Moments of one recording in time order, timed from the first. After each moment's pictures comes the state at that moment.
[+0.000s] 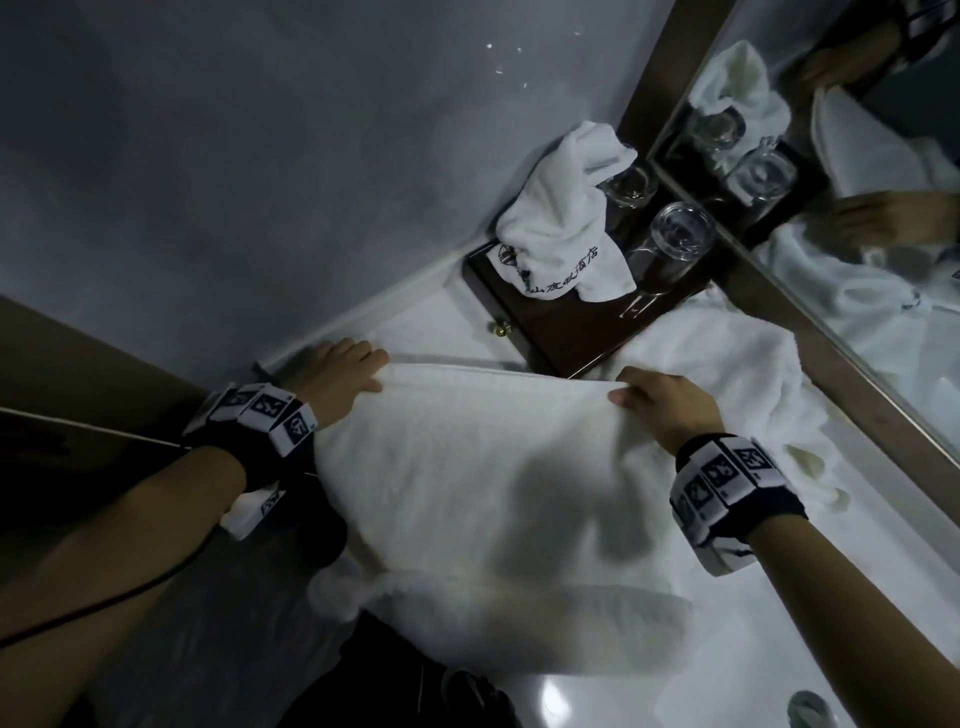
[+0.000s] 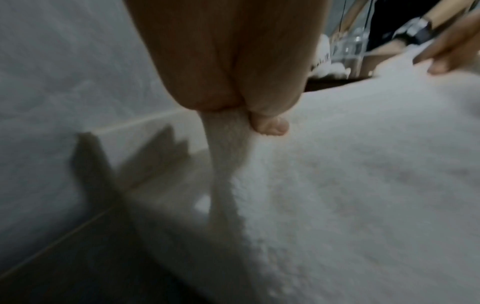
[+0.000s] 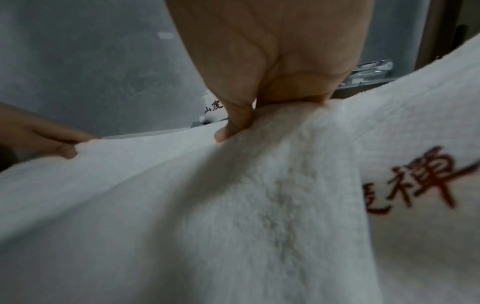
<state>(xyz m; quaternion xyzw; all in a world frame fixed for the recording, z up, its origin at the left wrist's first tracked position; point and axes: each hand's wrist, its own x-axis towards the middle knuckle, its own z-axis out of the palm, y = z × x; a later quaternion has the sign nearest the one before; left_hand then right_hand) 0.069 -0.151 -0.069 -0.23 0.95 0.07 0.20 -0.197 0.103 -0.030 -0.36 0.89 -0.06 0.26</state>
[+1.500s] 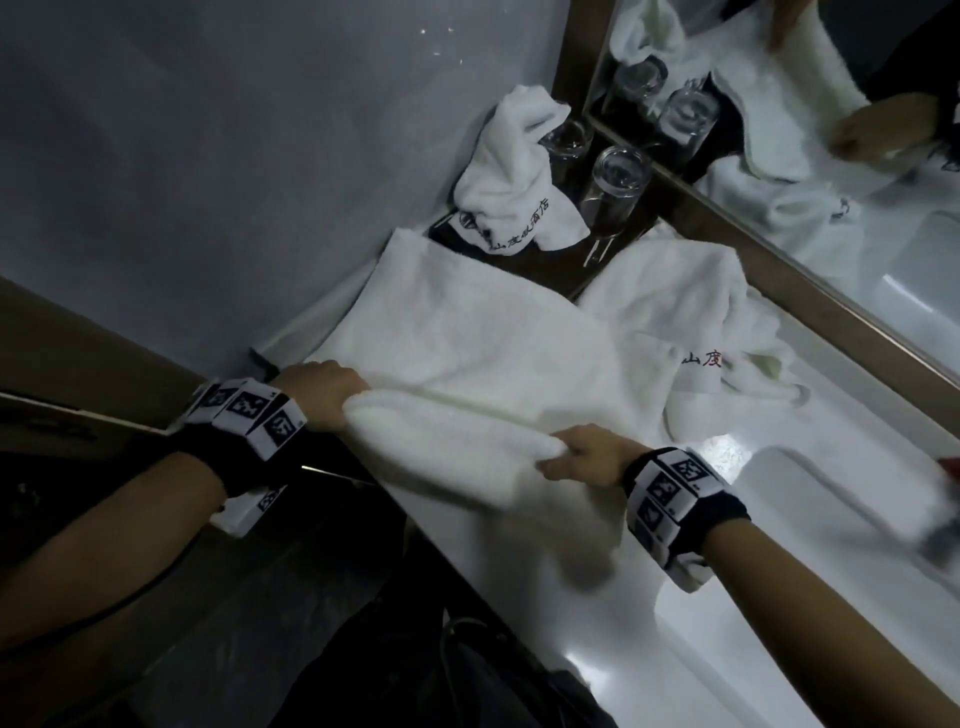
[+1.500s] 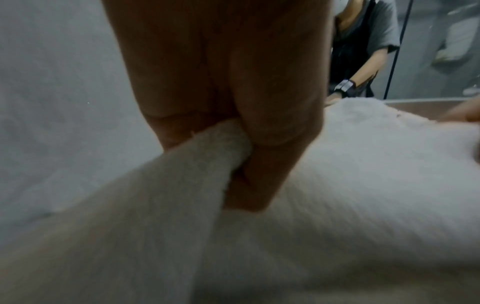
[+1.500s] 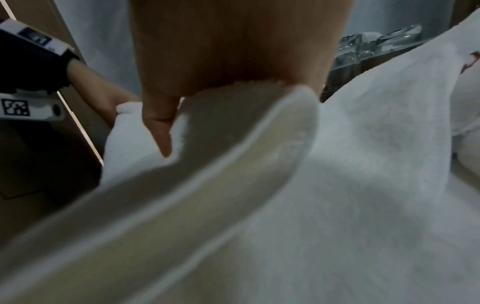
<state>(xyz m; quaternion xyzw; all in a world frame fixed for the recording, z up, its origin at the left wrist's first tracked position) 0.085 -0.105 -0.013 -0.23 0.89 0.13 0.38 -0.096 0.153 -0.041 -0.39 0.77 -0.04 0.51</state>
